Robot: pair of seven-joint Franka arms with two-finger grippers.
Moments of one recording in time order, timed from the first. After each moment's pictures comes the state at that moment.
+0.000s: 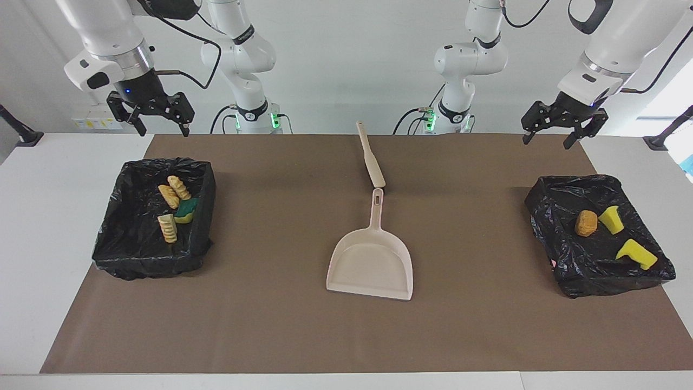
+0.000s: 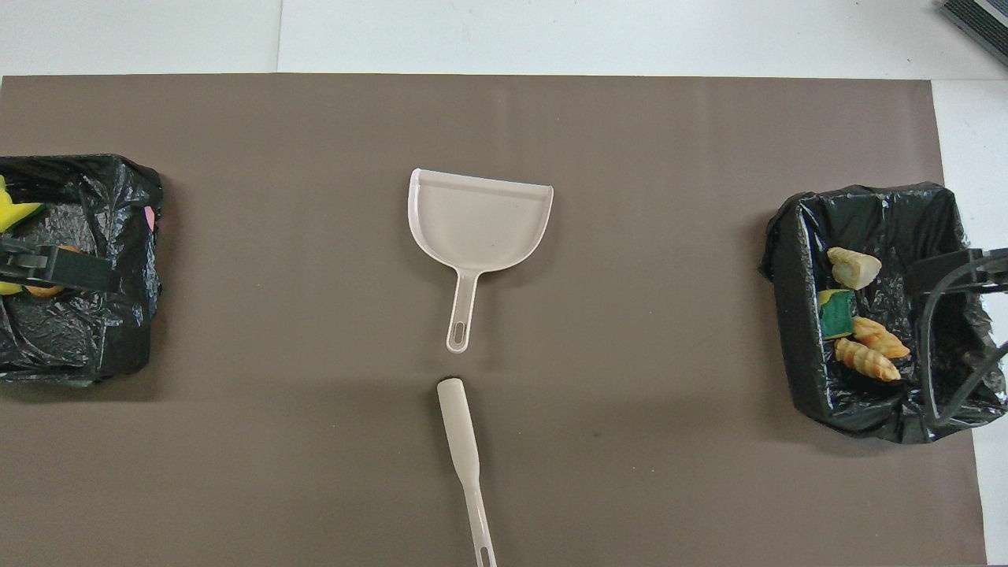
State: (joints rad) left arm 0.01 -0.06 -0.05 -1.61 -0.04 1.56 0.14; right arm -0.03 -0.07 -0.02 -1.61 -0.04 1.53 -0.05
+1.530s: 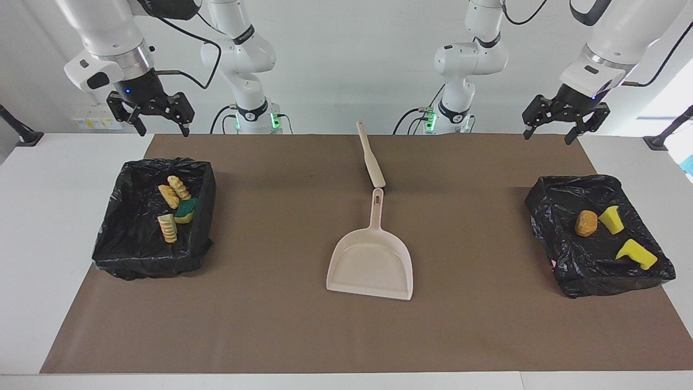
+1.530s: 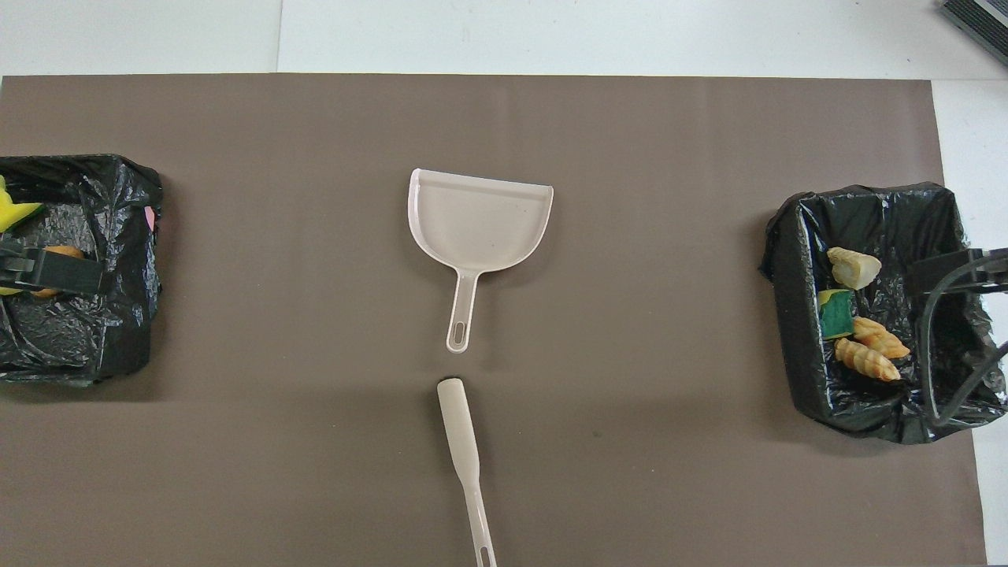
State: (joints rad) left arm 0.01 -0.07 -0.05 -1.61 -0.05 1.55 0.14; right arm -0.03 -0.07 -0.02 -1.61 -0.04 1.53 -0.05
